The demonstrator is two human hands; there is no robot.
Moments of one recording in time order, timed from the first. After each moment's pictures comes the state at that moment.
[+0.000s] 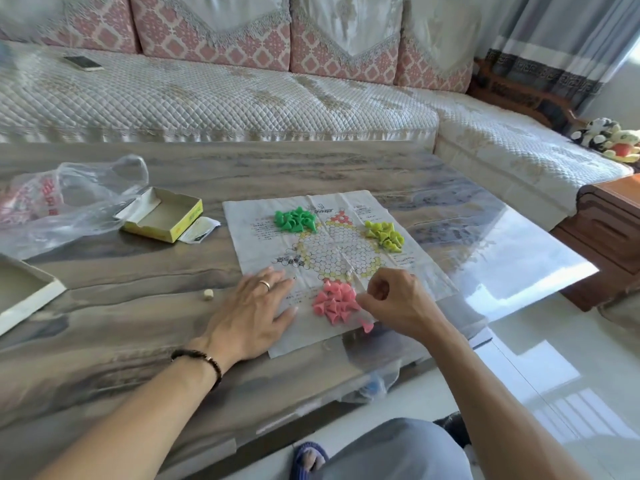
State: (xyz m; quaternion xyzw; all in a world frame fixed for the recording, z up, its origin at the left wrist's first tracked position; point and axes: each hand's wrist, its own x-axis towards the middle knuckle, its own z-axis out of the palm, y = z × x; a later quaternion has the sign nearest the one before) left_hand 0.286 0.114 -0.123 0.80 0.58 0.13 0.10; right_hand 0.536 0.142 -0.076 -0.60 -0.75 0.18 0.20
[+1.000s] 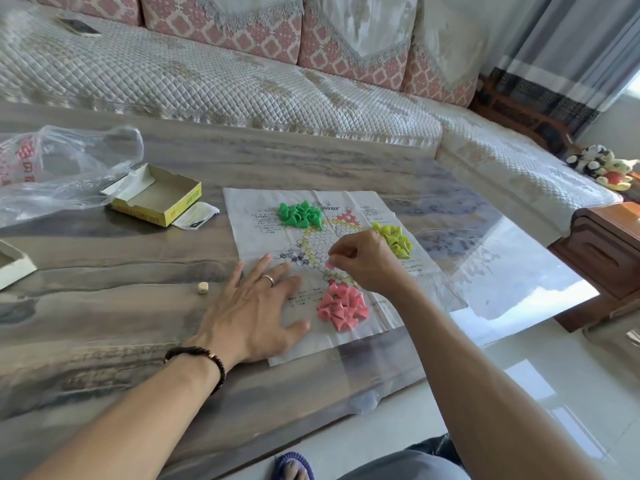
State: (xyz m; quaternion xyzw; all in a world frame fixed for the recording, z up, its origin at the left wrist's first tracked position) left_hand 0.289 0.119 -0.123 0.78 0.61 0.12 0.12; right_hand 0.479 0.215 -0.075 -0.55 -0.79 0.18 0.20
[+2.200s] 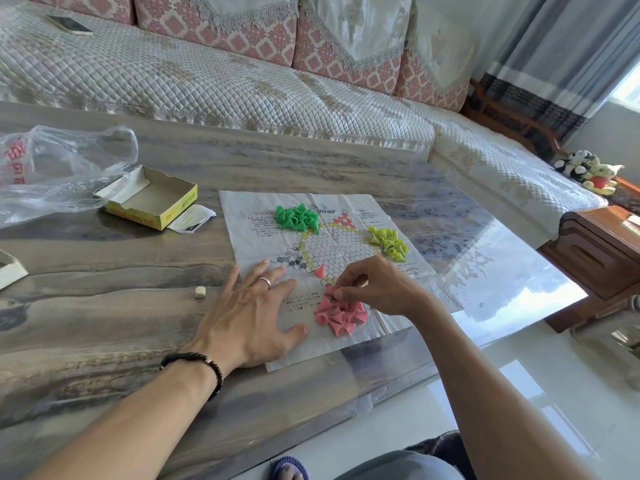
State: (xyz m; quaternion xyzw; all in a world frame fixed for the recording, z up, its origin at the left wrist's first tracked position) left_hand 0.289 0.117 -0.122 0.77 0.60 0.14 0.12; right_hand 0.509 0.199 -0.075 -0.51 -0.81 0.28 0.10
